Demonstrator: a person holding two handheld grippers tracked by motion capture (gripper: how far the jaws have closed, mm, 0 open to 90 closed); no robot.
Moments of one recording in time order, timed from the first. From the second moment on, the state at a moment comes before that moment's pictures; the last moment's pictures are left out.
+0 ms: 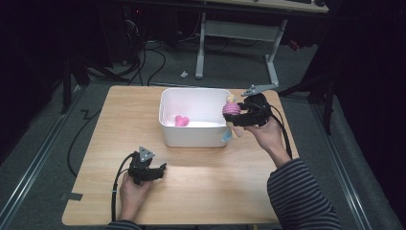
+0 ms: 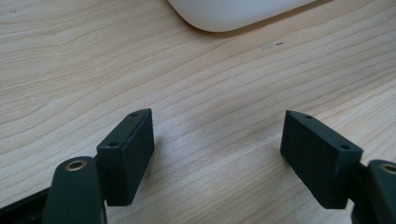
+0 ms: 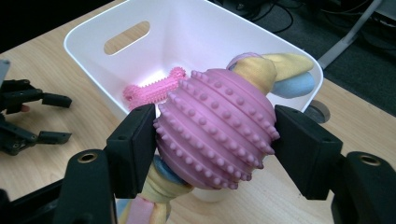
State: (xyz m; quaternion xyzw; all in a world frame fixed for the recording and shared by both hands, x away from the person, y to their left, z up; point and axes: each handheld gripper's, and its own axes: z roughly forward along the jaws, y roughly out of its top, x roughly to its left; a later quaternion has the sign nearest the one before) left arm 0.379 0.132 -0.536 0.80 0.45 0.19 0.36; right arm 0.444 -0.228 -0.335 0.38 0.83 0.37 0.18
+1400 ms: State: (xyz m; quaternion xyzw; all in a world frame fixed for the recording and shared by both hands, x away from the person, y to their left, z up) left arm 0.378 0.132 -0.536 0.80 0.45 0.19 0.36; right arm 0.509 -0.163 -0.374 0.37 0.86 0.31 0.14
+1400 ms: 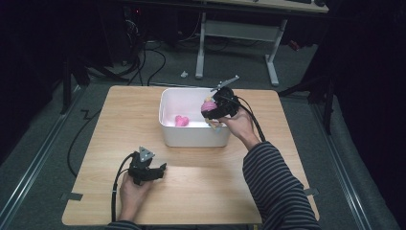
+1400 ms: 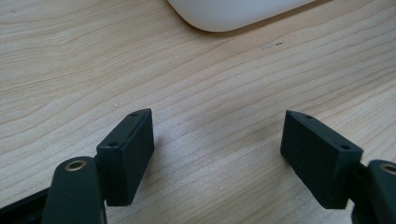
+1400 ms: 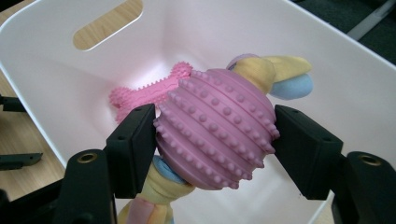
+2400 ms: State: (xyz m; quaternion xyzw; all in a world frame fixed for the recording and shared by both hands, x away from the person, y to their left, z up) left arm 0.379 0.133 -0.536 0.80 0.45 0.19 0.35; right arm 0.511 -0.158 -0.391 0.37 0.87 0.31 0.07
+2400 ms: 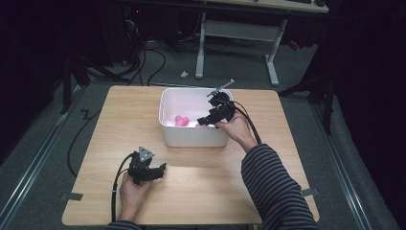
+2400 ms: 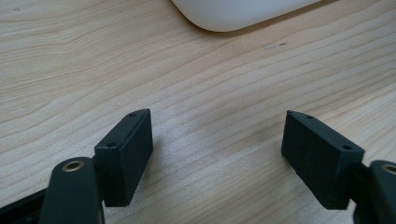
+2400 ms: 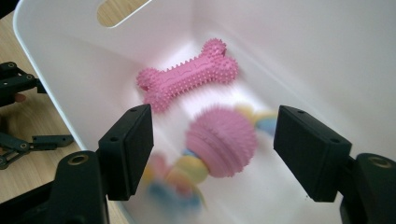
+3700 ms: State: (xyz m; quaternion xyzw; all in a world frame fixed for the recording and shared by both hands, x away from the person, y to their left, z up) left arm 0.379 0.132 -0.536 0.80 0.45 0.19 0.35; right arm 0.416 -0.284 -0.373 0.44 0.79 0.40 0.17
